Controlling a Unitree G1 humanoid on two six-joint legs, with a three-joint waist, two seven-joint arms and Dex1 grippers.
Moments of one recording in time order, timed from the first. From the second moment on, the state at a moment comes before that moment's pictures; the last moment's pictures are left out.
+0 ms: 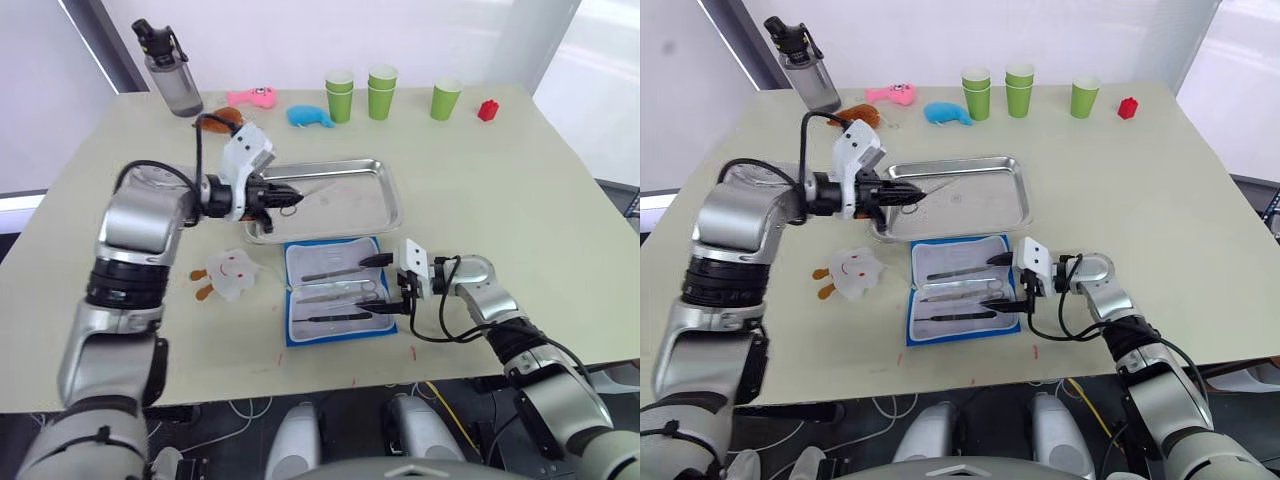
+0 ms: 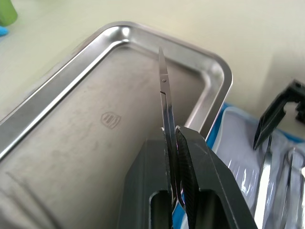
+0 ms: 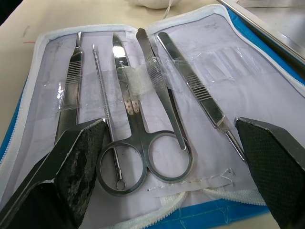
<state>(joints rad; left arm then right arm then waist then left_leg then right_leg) -0.81 0.63 -0.03 0.04 -0.21 0.97 -0.92 -0.57 -0.28 0.30 0.60 0.12 -0.16 1.21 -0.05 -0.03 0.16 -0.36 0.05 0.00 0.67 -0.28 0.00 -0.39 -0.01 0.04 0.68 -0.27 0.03</state>
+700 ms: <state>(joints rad) -0.68 0.32 0.15 0.01 -0.12 0.98 -0.24 -0.57 -0.27 0.30 0.59 0.12 -0.16 1.21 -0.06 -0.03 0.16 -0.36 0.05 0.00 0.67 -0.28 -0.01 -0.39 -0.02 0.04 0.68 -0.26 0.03</state>
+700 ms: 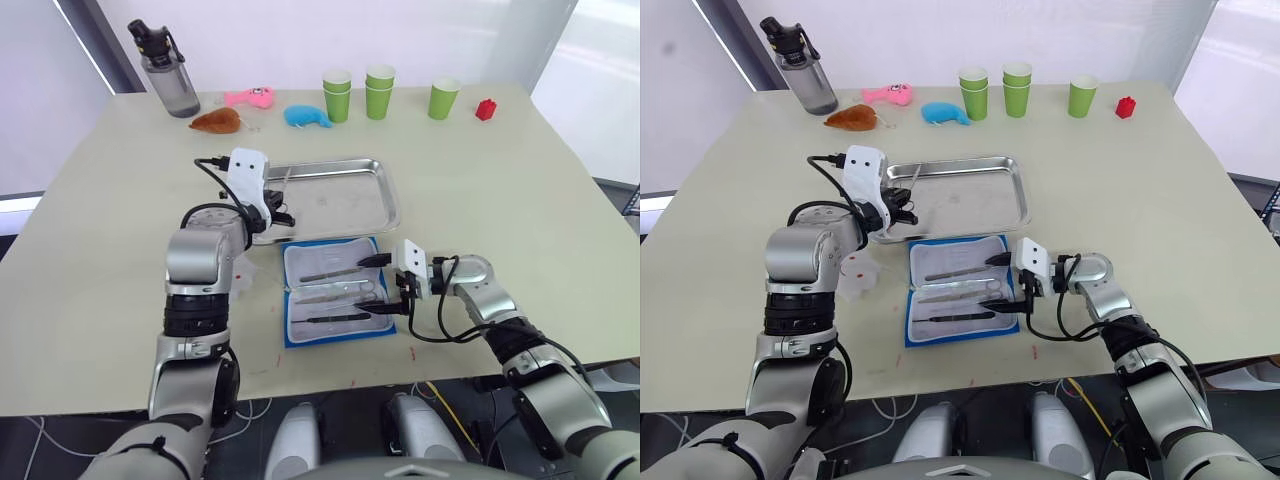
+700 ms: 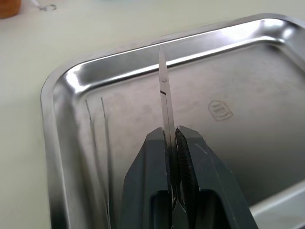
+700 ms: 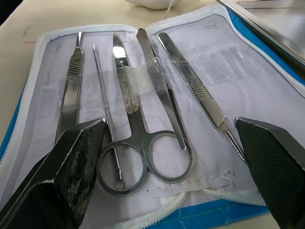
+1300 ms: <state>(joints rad) -0.73 0.27 0.16 0.25 -0.12 0.87 -0.12 -0.57 -0.27 0.30 0.59 0.11 -0.16 1.21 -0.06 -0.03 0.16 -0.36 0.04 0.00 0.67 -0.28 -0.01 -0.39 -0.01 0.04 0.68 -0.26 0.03</state>
